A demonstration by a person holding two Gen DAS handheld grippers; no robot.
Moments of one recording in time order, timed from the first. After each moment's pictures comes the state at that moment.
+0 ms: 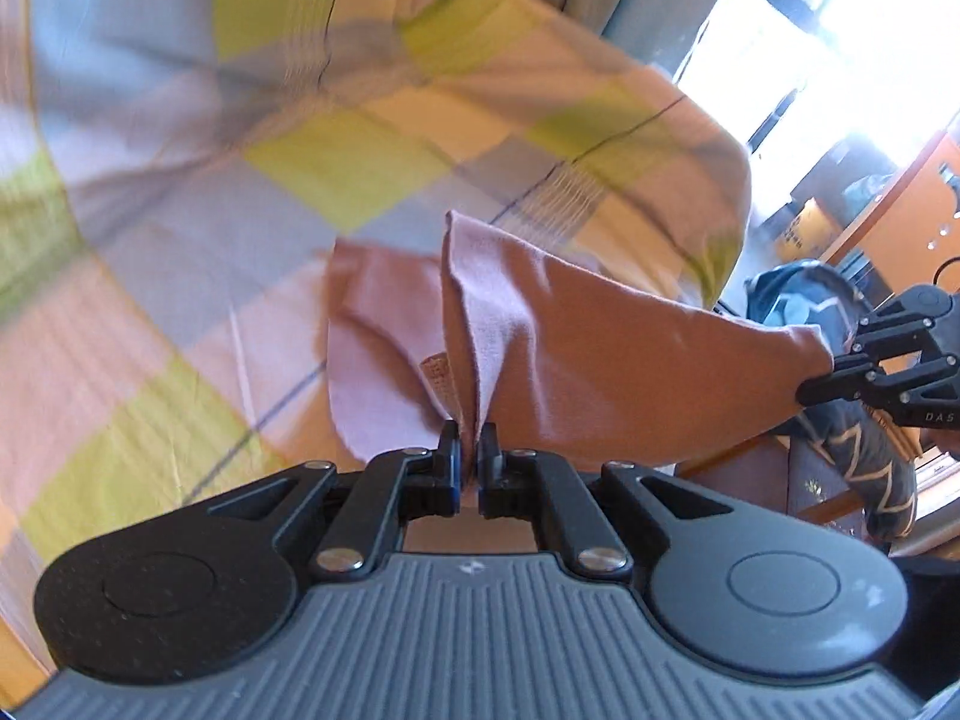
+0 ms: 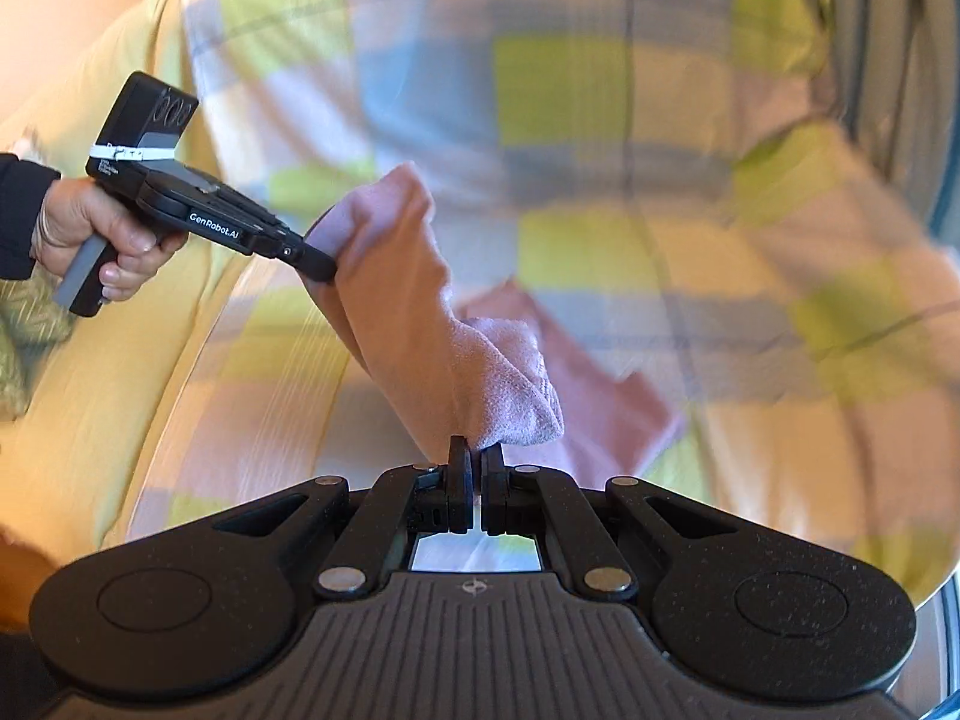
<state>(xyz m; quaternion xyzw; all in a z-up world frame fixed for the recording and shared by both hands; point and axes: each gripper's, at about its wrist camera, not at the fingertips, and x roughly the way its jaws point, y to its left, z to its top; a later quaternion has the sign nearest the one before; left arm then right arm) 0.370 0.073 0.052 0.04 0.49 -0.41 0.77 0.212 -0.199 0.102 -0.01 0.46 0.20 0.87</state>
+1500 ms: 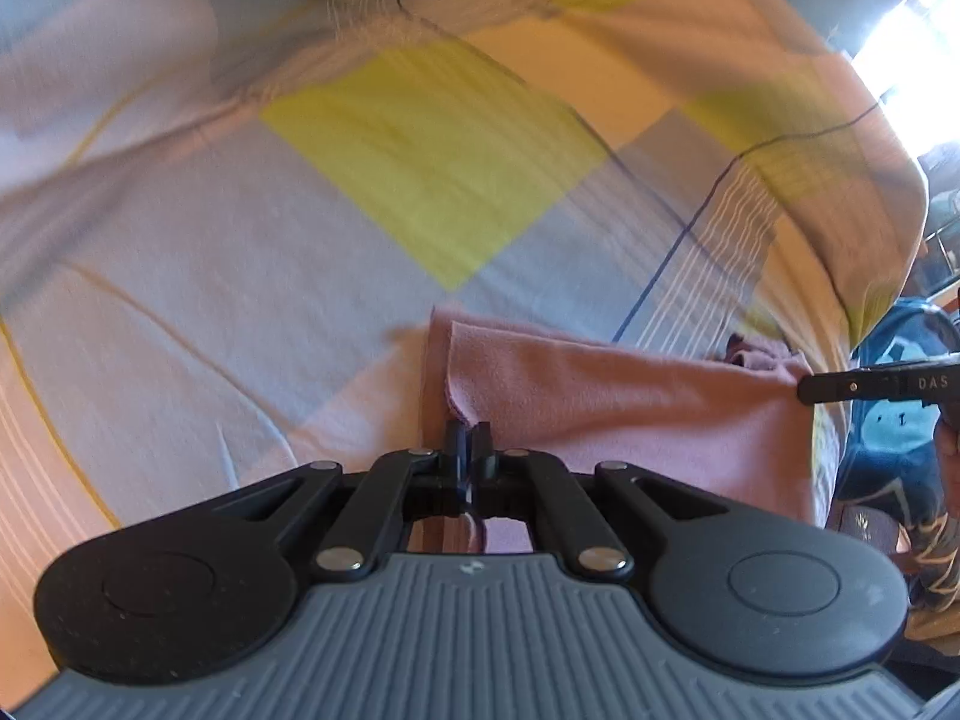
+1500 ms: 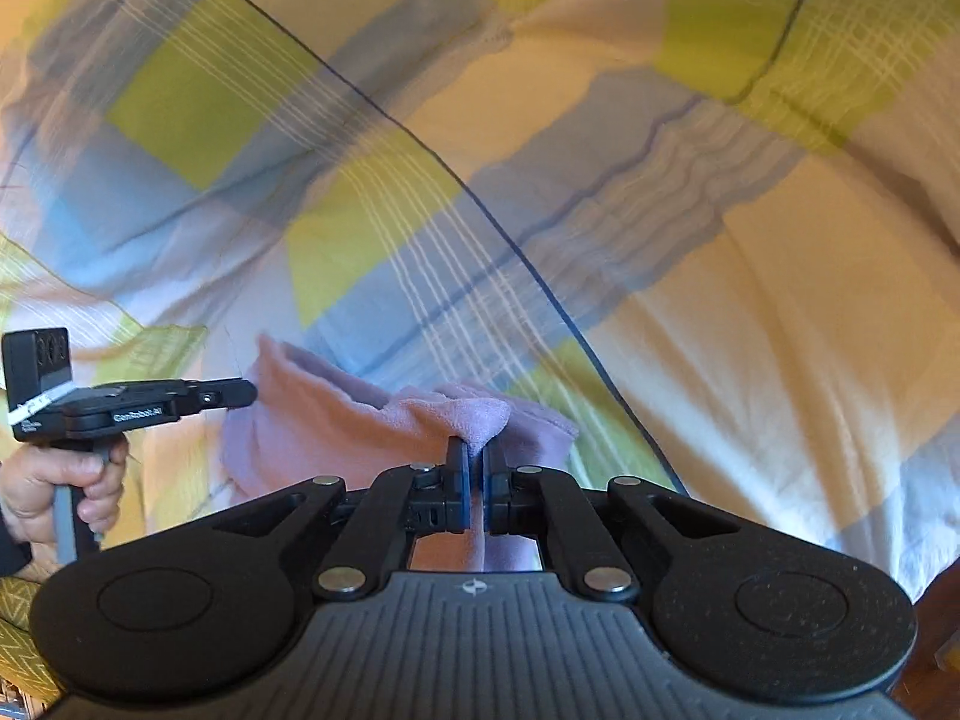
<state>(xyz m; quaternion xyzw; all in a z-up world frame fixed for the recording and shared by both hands) 0.516 -0.018 -0.048 0.06 0.57 -0.35 0.74 0.345 -0.352 -0.047 0.31 0.53 0.06 0.79</state>
